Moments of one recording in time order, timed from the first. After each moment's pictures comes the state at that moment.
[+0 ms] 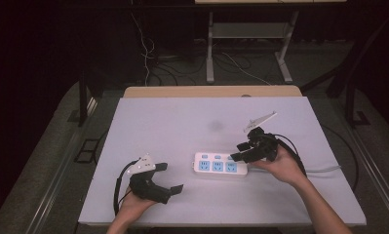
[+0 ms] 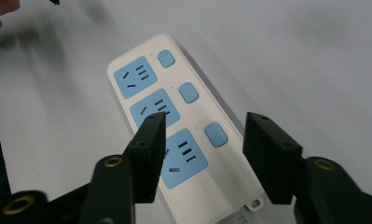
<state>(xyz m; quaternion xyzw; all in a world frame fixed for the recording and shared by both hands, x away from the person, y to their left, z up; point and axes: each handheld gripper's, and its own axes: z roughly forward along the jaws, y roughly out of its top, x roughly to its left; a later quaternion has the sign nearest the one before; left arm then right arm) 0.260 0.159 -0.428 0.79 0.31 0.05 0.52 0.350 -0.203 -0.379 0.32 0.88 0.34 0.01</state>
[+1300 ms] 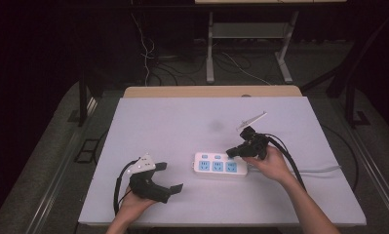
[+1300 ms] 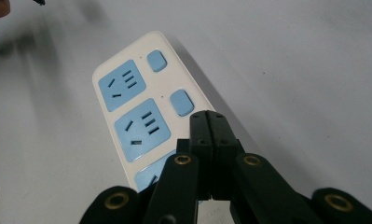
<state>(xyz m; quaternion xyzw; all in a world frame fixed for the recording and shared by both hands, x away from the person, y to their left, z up) 0.261 0.160 -0.428 0.80 0.32 0.06 0.51 0.375 -0.191 -0.410 0.32 0.88 0.35 -0.04</state>
